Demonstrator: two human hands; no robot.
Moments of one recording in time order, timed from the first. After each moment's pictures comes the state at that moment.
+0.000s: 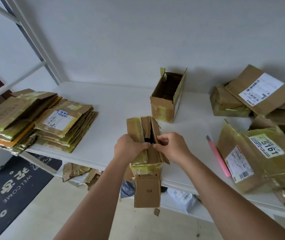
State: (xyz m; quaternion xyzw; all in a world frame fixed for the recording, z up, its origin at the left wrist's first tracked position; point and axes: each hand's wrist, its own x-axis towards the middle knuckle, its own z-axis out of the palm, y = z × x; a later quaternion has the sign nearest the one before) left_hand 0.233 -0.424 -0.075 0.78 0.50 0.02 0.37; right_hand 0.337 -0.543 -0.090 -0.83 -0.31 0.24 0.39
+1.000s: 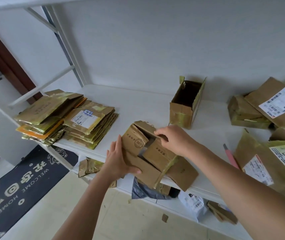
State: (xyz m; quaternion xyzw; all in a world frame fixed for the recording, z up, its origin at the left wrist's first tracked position) left_hand 0.121 -0.386 -0.084 0.85 0.40 0.04 0.34; right_hand 0.321 -0.502 -0.040 -0.78 -0.57 0.13 0.21
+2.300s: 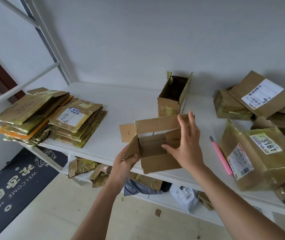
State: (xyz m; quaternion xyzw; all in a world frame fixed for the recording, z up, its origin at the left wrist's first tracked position) left_hand 0.140 -0.461 -0.072 0.60 0.36 0.18 0.69; right_hand 0.325 -0.570 -0.106 -0.83 -0.40 -0.07 0.38
